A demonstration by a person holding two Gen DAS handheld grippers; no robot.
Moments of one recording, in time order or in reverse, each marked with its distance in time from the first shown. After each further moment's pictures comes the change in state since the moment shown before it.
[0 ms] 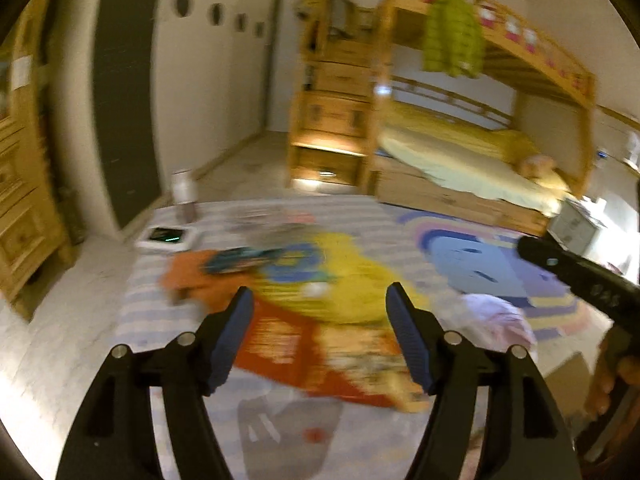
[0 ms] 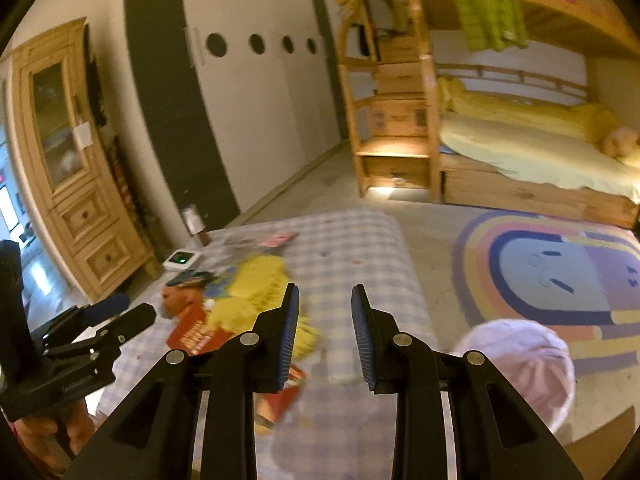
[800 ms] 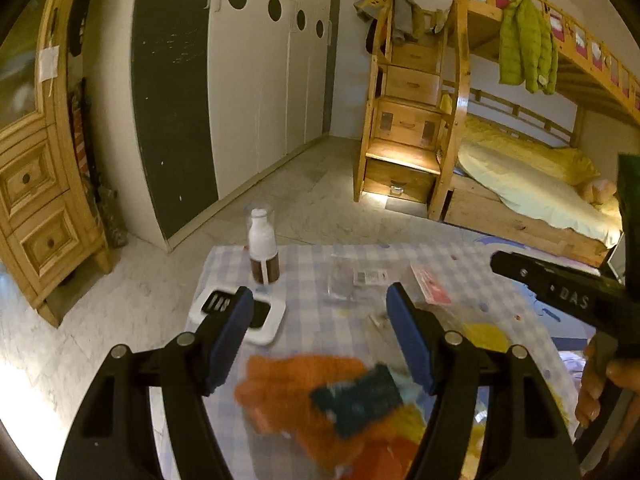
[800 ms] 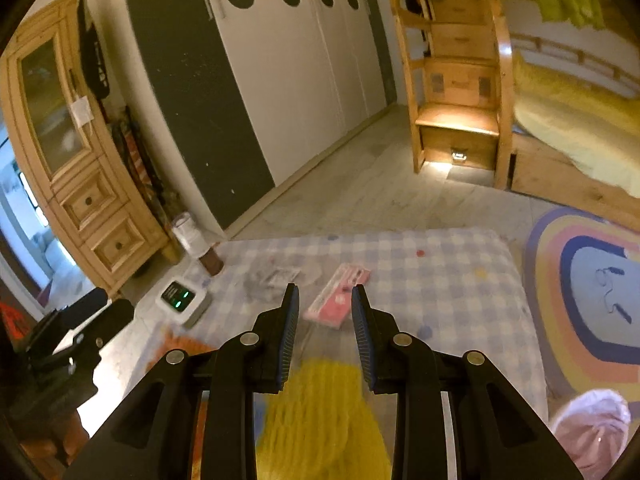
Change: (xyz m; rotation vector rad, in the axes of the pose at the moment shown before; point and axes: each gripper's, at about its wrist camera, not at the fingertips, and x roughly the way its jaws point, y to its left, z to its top) left arm 0.109 0.083 0.082 -0.040 -0.011 0.172; right arm 0.203 0.052 0.084 -0.032 0.162 0.132
